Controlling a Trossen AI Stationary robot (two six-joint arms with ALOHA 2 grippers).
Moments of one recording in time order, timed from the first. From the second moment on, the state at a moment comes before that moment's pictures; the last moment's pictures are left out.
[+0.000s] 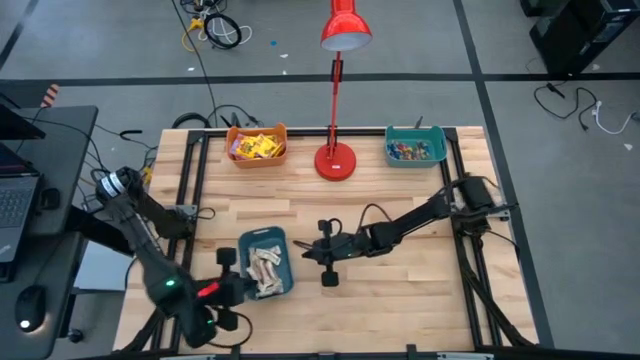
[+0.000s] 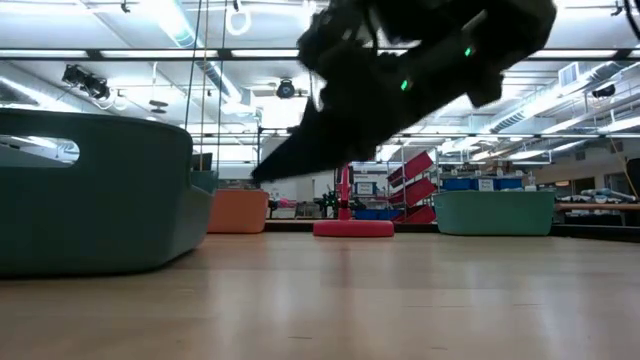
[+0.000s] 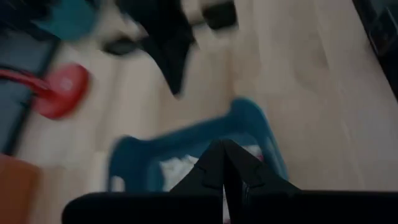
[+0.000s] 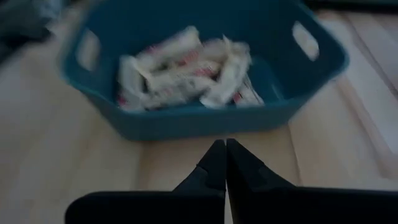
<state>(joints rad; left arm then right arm) -0.97 1.48 1.20 -0.93 -0.82 -0.74 0.24 1.97 1.04 0.43 0.15 0.07</state>
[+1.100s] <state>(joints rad) -1.19 1.48 1.34 -1.33 -1.38 -1.03 0.26 2.17 1.26 0.41 0.13 0.10</state>
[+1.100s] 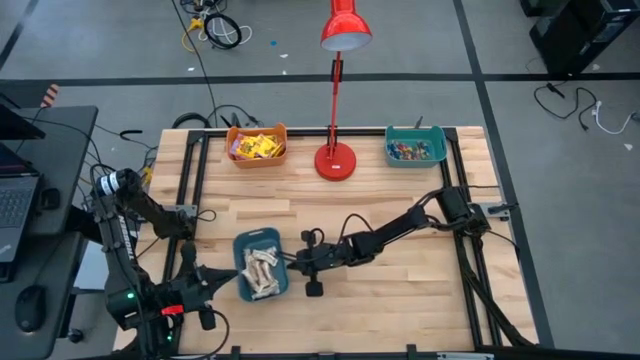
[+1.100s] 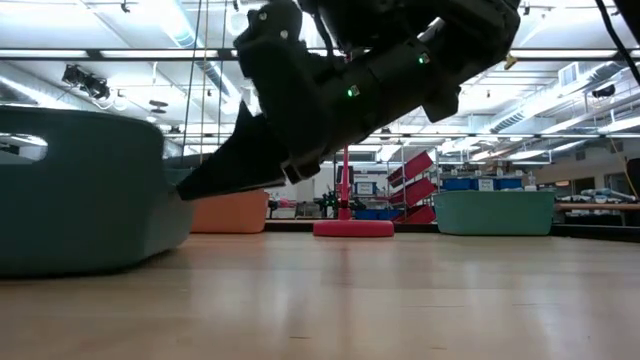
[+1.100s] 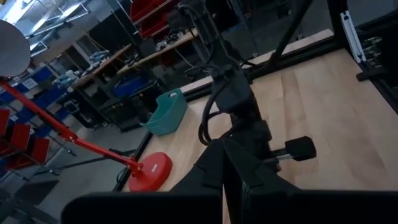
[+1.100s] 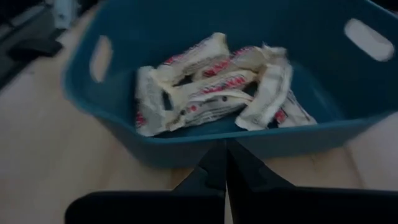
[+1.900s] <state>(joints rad) -0.93 1.60 1.34 -1.24 -1.03 -1.09 0.23 1.92 1.26 -0.04 0.26 0.04</state>
